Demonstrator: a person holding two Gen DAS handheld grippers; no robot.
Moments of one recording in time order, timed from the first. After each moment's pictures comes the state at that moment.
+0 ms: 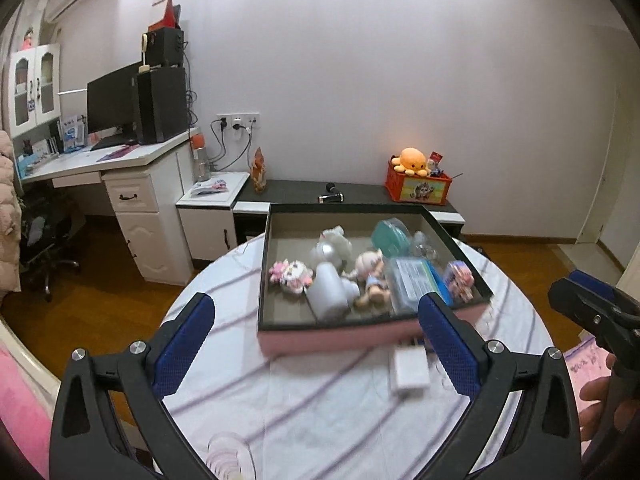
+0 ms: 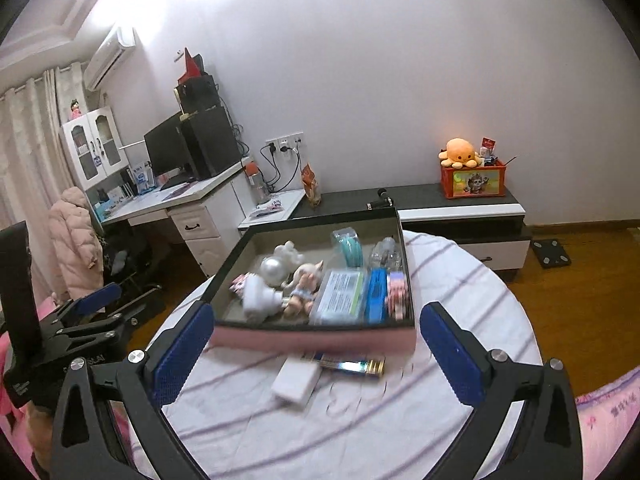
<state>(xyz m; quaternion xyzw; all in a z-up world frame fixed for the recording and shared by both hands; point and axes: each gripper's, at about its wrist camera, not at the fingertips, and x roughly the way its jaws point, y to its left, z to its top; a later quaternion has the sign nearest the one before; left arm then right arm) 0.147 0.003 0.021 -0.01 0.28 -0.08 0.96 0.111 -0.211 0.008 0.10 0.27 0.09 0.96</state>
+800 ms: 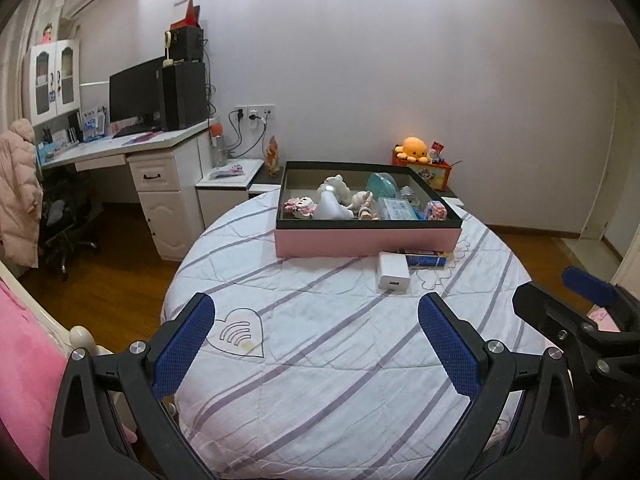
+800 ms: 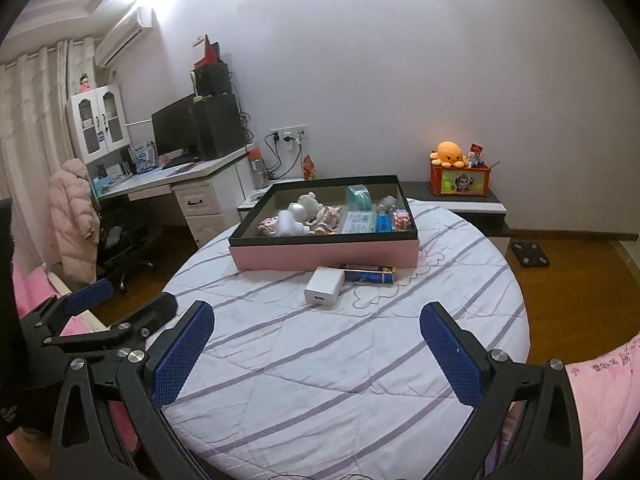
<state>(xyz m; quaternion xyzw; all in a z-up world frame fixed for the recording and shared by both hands) 0.016 0.010 -0.006 -0.01 0.28 -0.06 0.96 0.005 -0.169 -0.017 0.05 0.27 0.07 0.96</state>
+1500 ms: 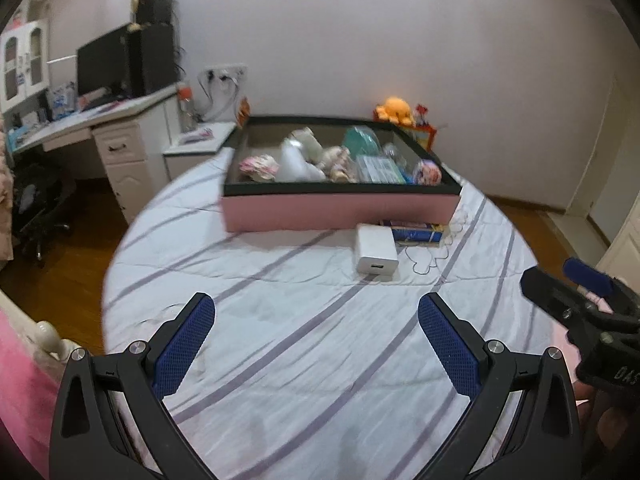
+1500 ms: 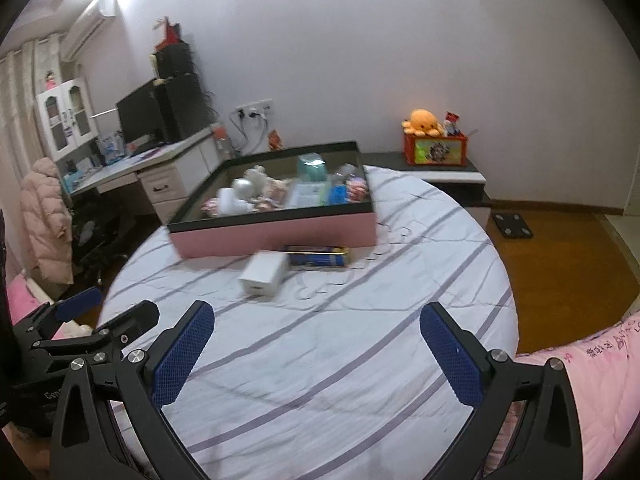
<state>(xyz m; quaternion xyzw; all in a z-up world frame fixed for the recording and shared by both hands) 0.090 -0.032 -0.055 0.00 0.36 -0.10 0.93 0.059 -0.216 -0.052 0.07 0.32 0.02 0.94</state>
